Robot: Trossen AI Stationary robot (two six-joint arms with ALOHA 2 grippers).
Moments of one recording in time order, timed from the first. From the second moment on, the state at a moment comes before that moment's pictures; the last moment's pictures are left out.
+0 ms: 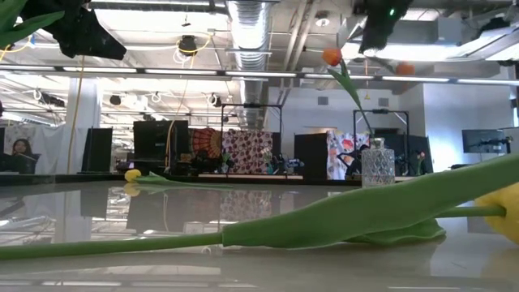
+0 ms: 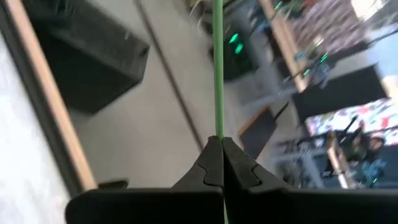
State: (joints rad) left arm 0.32 0.26 0.60 -0.59 -0.34 -0.01; right arm -0.79 1.26 1.44 -0.61 0.38 -0.81
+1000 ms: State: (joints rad) left arm 0.32 0.29 0.80 -0.37 -0.30 -0.20; right arm 0.06 1.29 1.44 -0.46 0.51 -1.36
